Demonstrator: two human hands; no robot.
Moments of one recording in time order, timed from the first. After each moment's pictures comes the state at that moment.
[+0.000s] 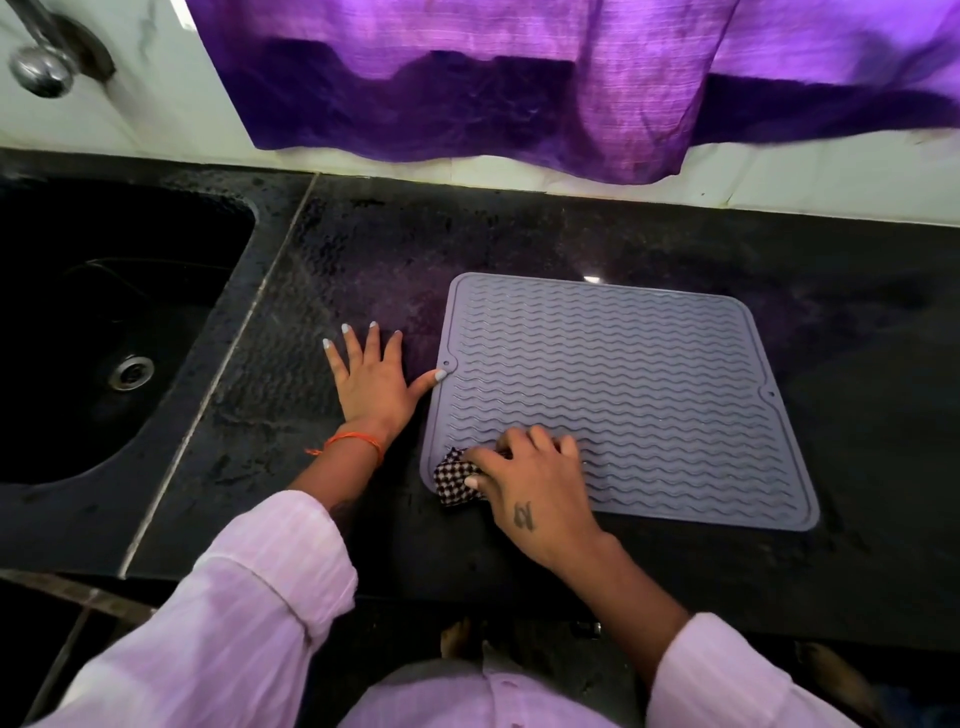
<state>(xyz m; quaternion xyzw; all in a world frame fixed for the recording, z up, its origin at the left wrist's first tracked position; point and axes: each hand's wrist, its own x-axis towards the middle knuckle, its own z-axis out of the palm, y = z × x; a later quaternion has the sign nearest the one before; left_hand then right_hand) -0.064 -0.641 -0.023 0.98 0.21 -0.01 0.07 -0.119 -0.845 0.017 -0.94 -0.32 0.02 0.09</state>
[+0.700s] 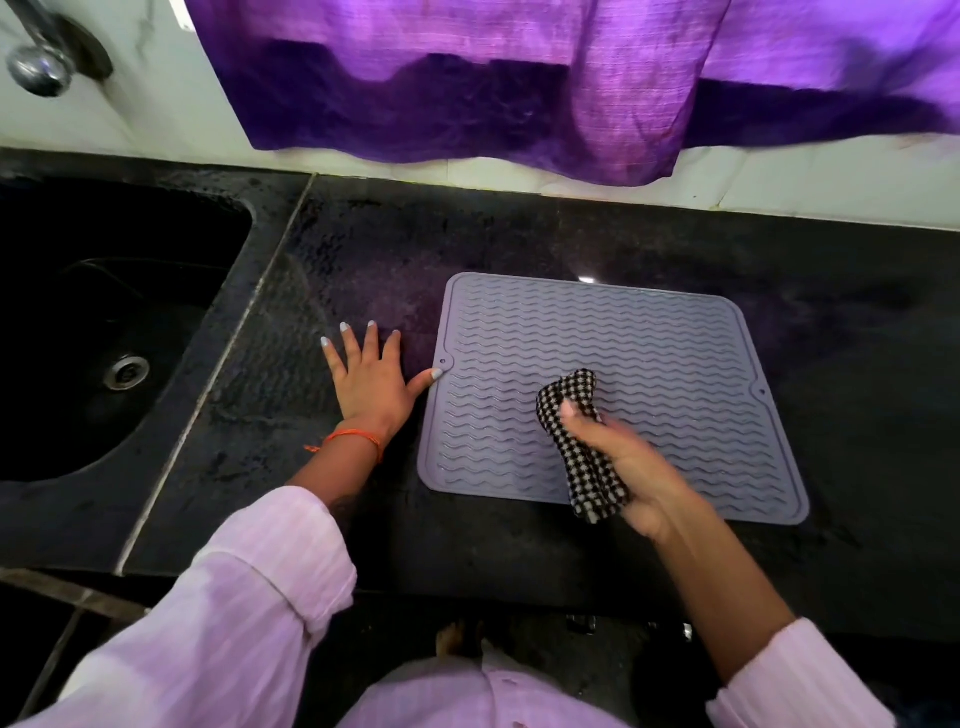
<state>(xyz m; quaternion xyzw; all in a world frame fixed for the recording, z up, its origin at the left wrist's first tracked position) -0.065 -0.643 -0.023 0.98 0.21 -0.02 0.06 -0.083 -0.903 0.040 -0.62 0.16 0.34 0.68</state>
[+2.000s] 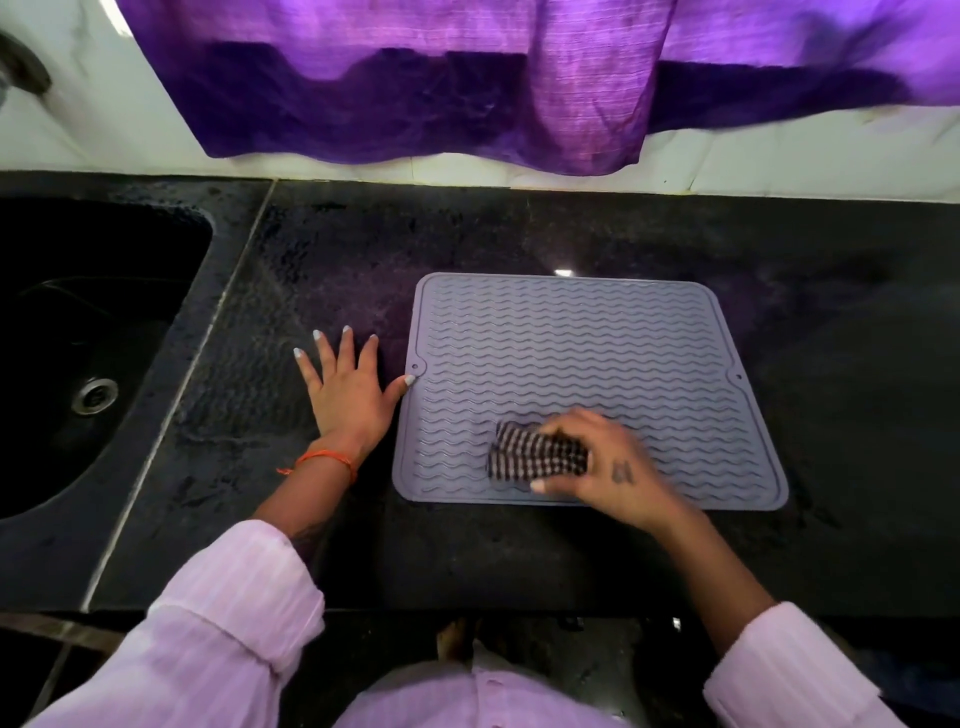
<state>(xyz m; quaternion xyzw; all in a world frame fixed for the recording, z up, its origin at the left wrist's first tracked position) -0.066 -0.651 -0.019 0.98 0.20 0.01 0.07 -0.071 -0.935 0.011 -0.91 -0.23 0.16 0.31</state>
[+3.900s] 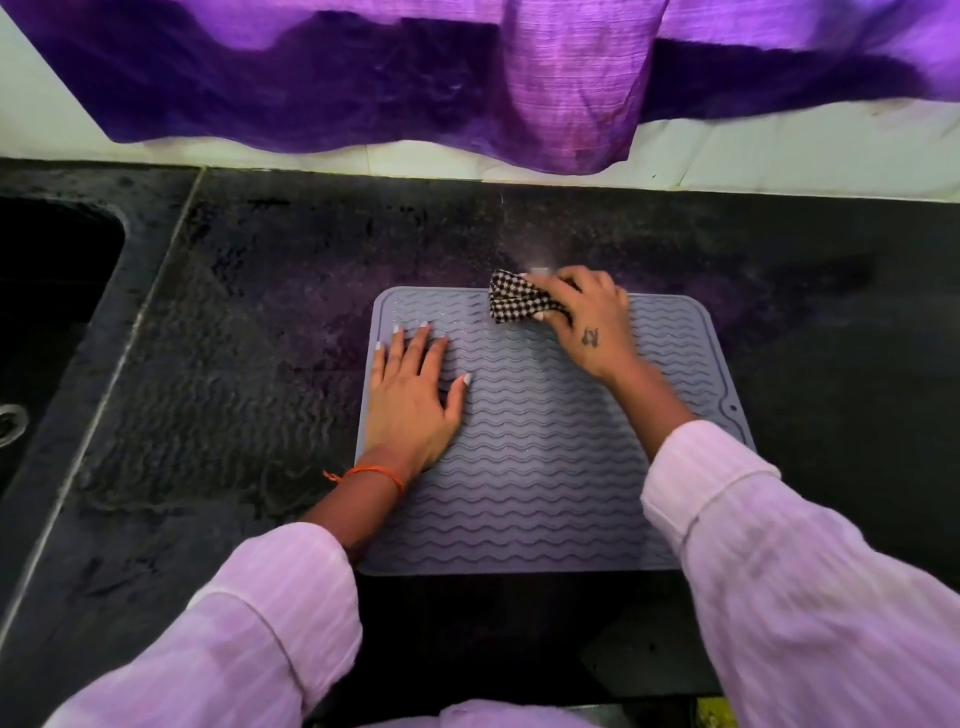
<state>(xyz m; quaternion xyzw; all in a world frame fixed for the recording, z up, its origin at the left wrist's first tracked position) -0.002 -0.717 -0.039 0.98 0.05 0.07 0.16 0.119 -0.913 -0.003 -0.96 -0.22 -0.06 0.17</state>
